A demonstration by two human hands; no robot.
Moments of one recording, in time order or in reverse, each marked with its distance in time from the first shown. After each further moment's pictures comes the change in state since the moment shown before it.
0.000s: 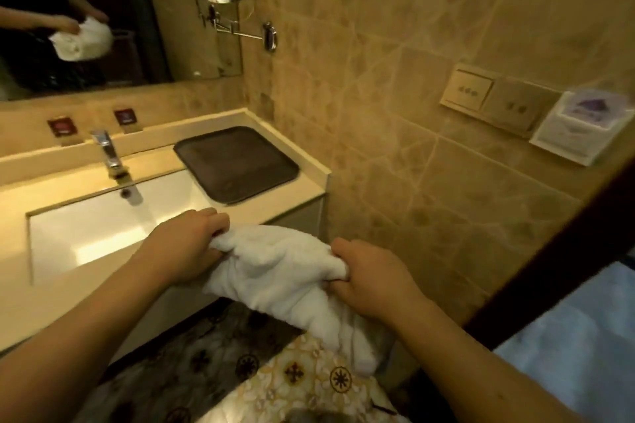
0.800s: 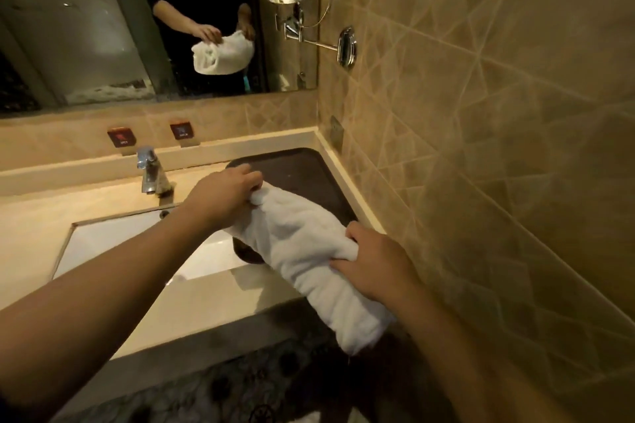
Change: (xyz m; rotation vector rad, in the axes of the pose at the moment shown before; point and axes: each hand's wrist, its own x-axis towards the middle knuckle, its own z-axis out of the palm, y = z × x) left_hand 0.300 -0.106 0.025 0.220 -0.030 -0.382; right_hand 0.359 0.121 0.015 0.192 -0.071 -0.153
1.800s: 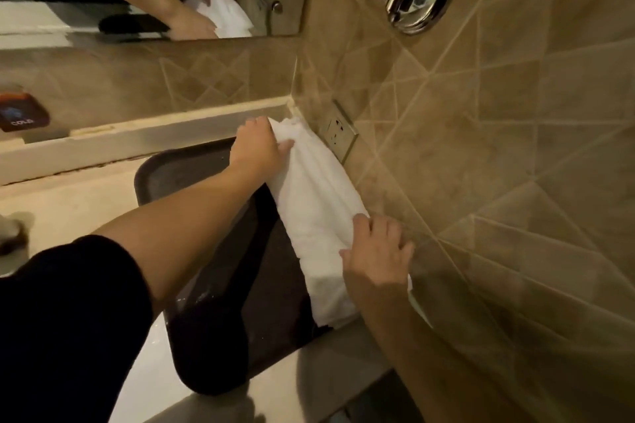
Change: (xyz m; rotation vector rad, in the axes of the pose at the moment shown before) left_hand 0.377 -0.043 0.223 -0.647 -0.044 -0.299; right_hand 0.269 0.063 0.111 -0.653 0.210 0.367
